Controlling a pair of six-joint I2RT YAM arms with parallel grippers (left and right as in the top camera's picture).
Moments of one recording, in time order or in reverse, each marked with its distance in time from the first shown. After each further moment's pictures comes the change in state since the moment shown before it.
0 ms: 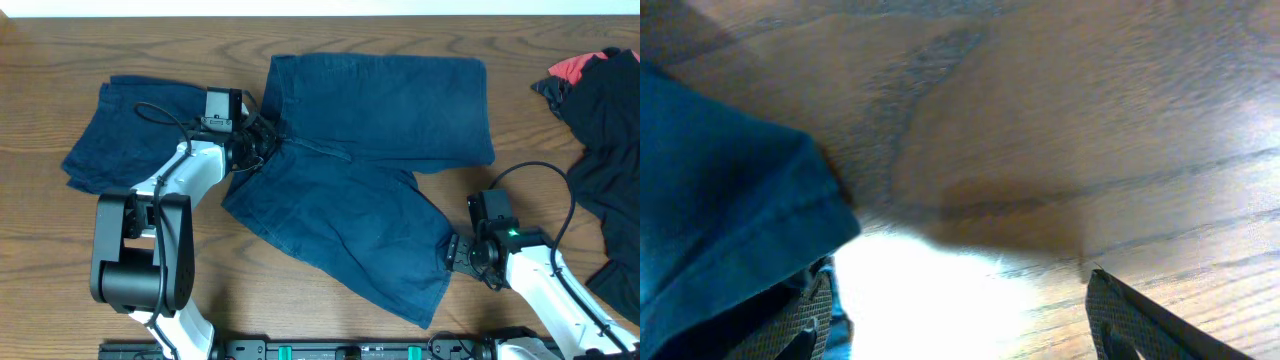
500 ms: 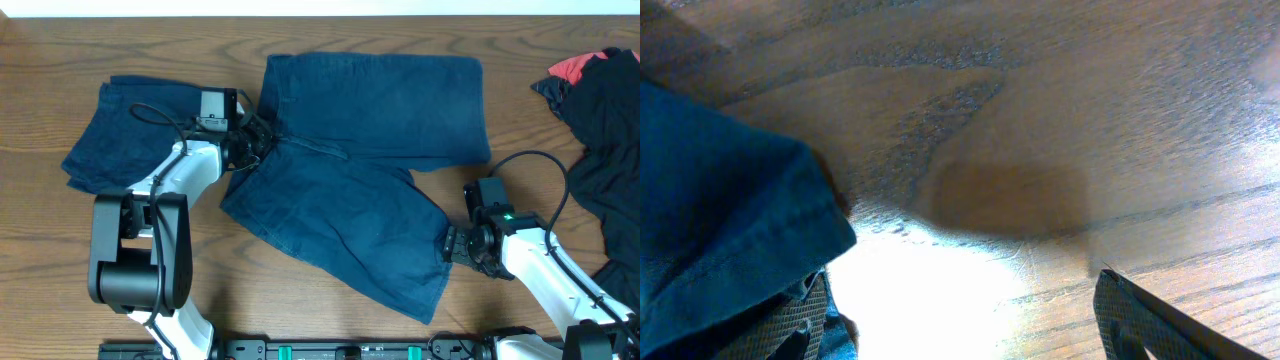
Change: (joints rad) left arm 0.026 0.000 0.000 0.001 0.001 0.005; right arm 0.002 0.100 0.068 0.000 0.005 -0.001
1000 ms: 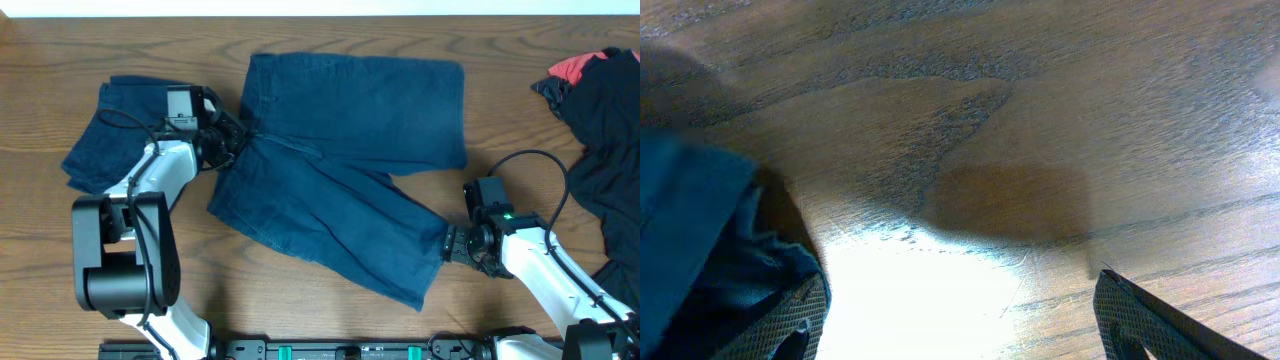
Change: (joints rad) left arm 0.131 -0.012 0.000 -0.012 0.009 0.060; right arm 0.000 0.002 0.002 0.008 -0.002 0.000
